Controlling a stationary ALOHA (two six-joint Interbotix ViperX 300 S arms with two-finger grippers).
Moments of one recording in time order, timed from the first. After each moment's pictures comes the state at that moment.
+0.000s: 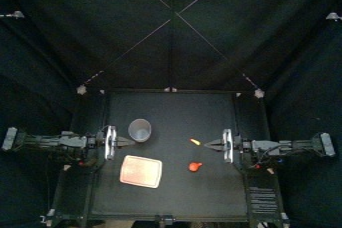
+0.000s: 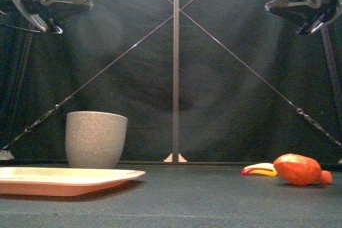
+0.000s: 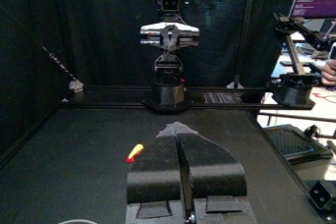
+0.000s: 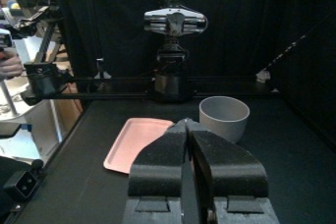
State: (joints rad) left arm 0.00 -0.97 1.19 0.00 -0.29 0.00; right arm 0.00 -0.96 1.17 0.00 -0.30 0.00
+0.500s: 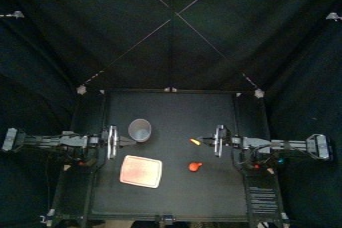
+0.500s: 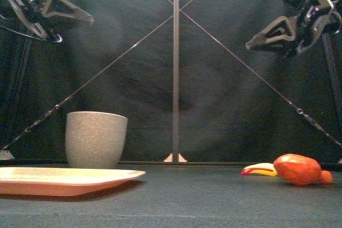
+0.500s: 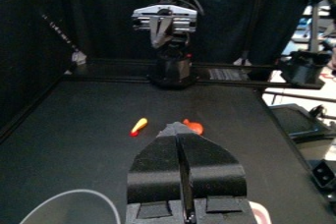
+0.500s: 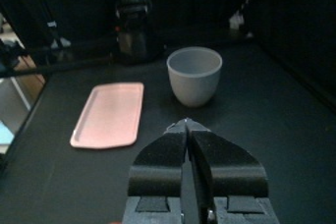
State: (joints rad) left arm 0.07 -0.95 1.18 -0.02 -0.15 0.00; right arm -0.16 -0.75 1.13 0.04 -0.23 0.03
